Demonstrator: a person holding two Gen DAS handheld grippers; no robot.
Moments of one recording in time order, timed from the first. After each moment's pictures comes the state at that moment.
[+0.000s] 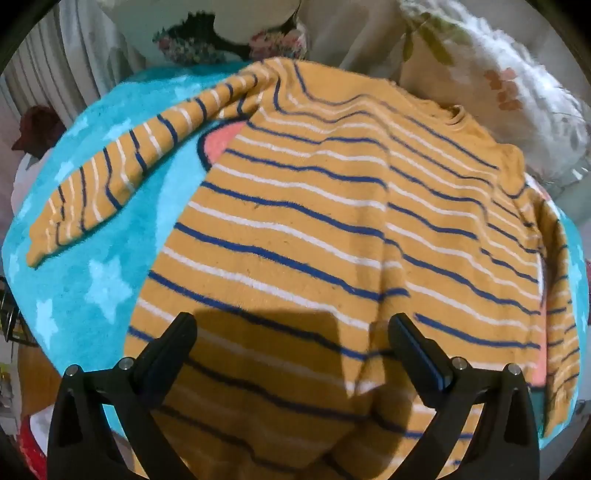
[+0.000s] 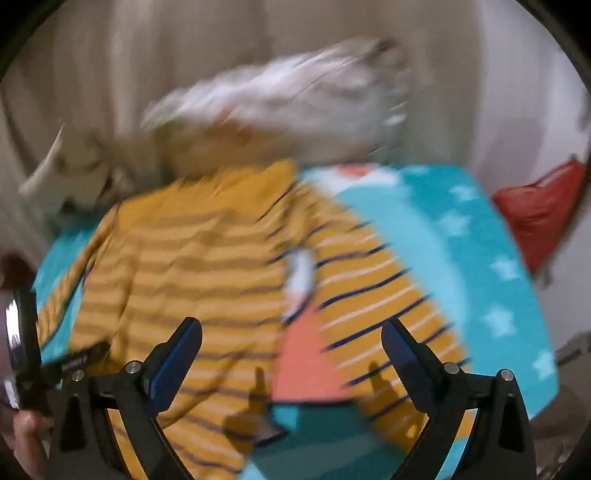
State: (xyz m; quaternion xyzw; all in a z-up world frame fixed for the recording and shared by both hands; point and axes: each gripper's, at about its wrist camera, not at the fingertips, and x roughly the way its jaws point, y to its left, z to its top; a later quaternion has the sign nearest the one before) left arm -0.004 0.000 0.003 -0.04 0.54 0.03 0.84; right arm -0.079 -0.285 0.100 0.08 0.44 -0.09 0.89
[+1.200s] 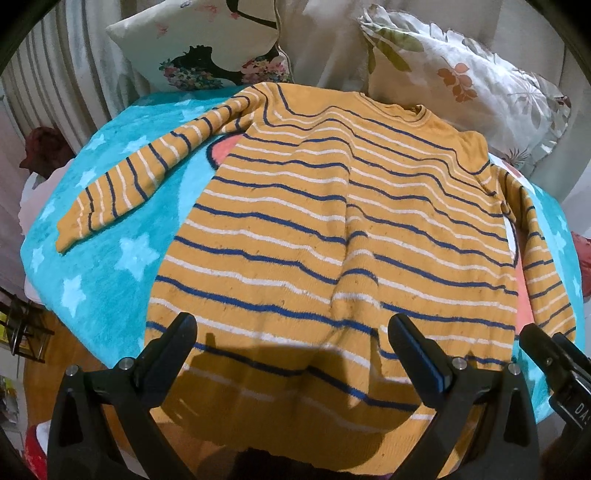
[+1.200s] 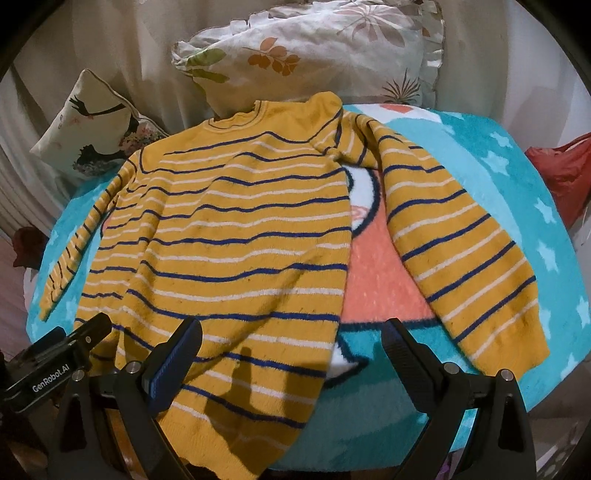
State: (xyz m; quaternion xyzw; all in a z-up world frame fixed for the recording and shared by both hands) left arm -0.067 -0.010 0.030 -0.04 0.51 0.00 0.86; right arm -0.109 -0.242 0.053 0.11 0.49 -0.06 0.86
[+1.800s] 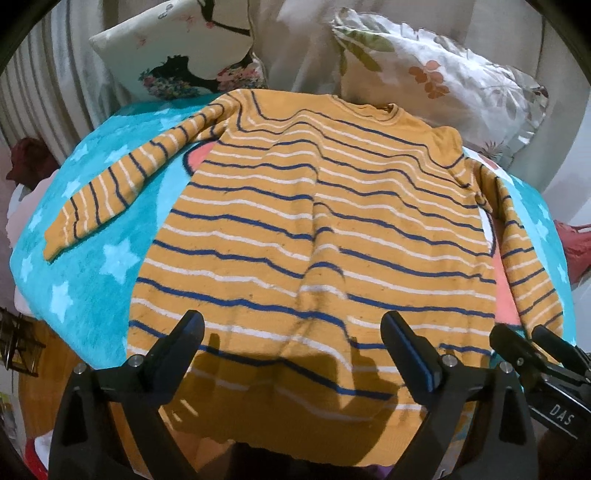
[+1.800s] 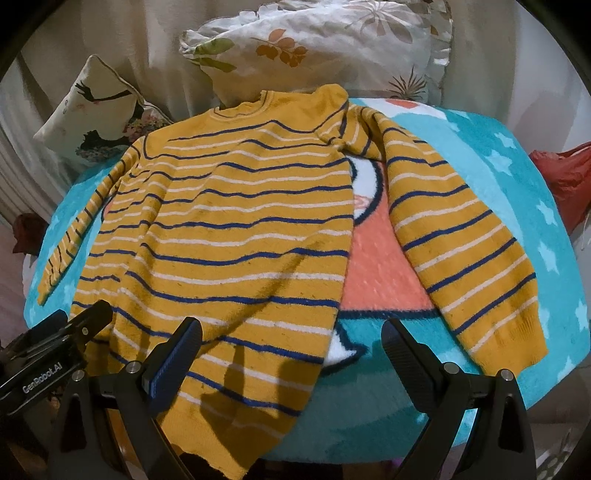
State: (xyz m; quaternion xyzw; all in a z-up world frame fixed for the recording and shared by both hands) left arm -0.077 -0.024 0.040 -0.04 0.50 -0.05 0.86; right arm -0.114 -0.240 0.049 0.09 0.50 -0.06 0.86
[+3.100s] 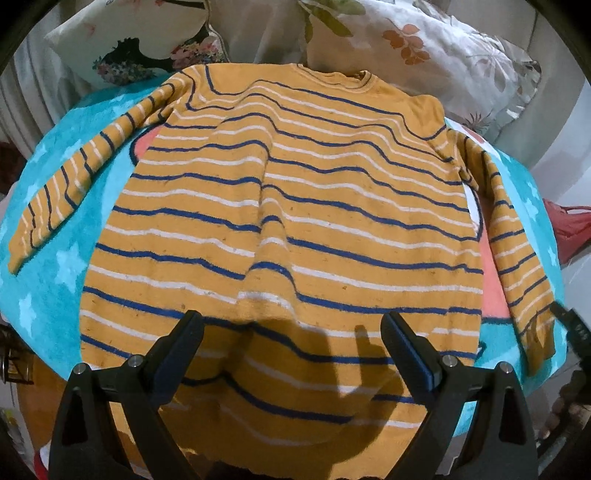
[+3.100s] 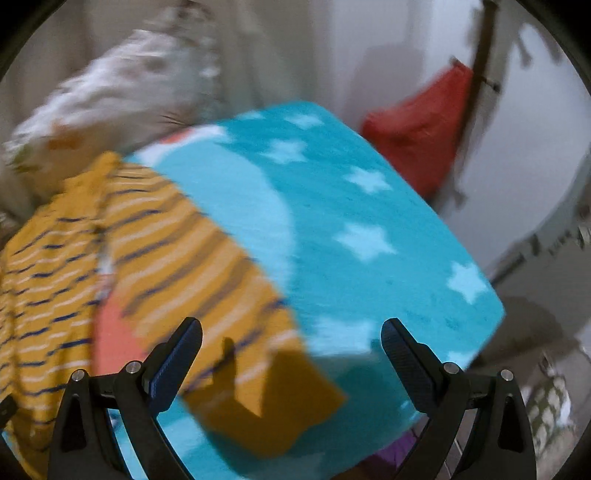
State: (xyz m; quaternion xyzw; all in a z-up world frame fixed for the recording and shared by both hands) left arm -0.050 -0.060 0.019 -0.03 0.55 -0.08 0.83; right arm -0.159 -0.429 0.050 0.14 0.45 -0.33 0.82
